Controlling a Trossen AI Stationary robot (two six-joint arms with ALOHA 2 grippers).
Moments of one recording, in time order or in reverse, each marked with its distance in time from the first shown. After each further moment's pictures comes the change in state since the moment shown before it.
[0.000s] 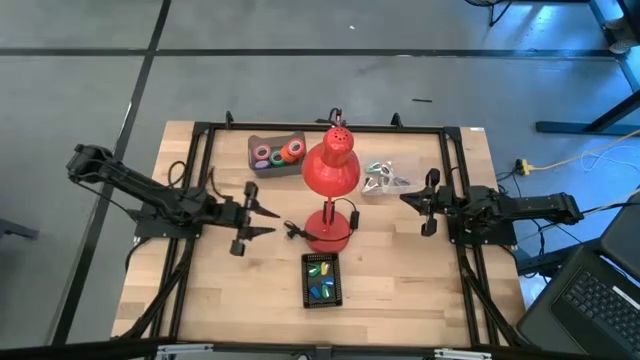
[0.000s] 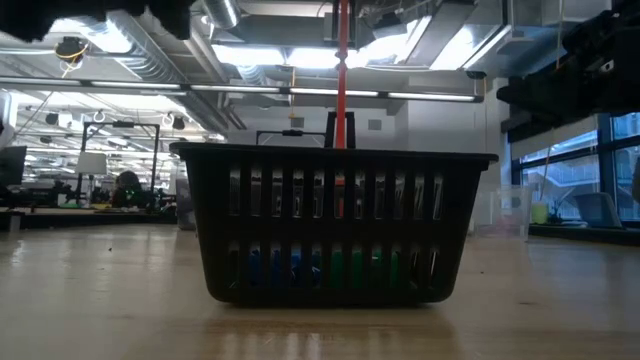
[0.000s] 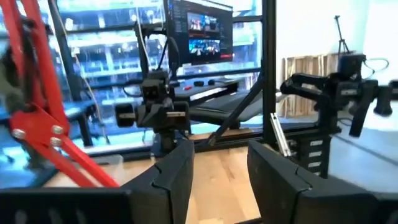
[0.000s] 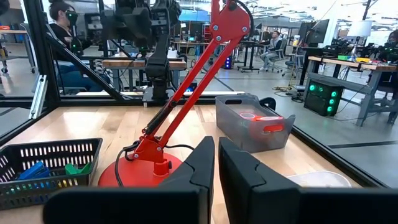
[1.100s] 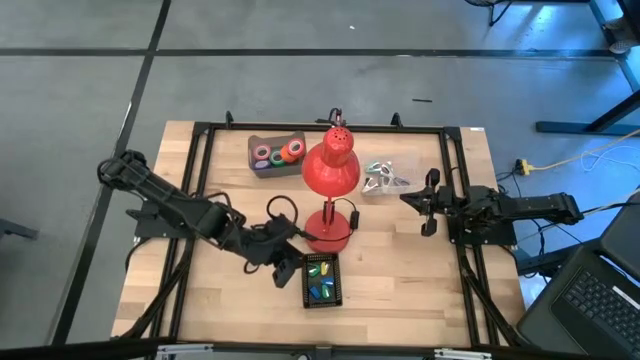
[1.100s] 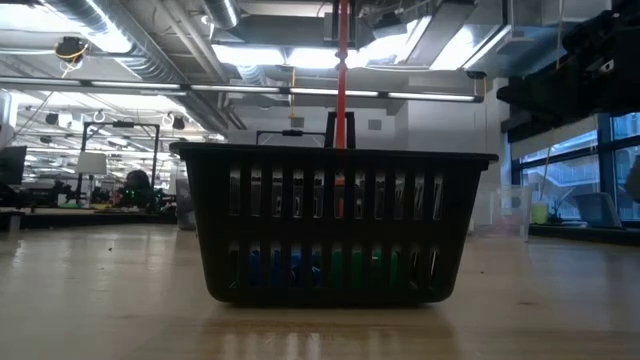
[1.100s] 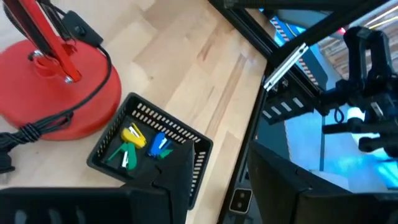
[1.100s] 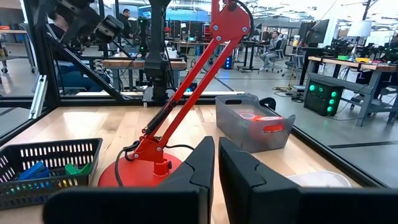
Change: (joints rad) left arm -0.176 0.534 0.923 -1.169 -0.107 -1.113; right arm 0.000 0.000 0.000 0.000 0.000 0.000
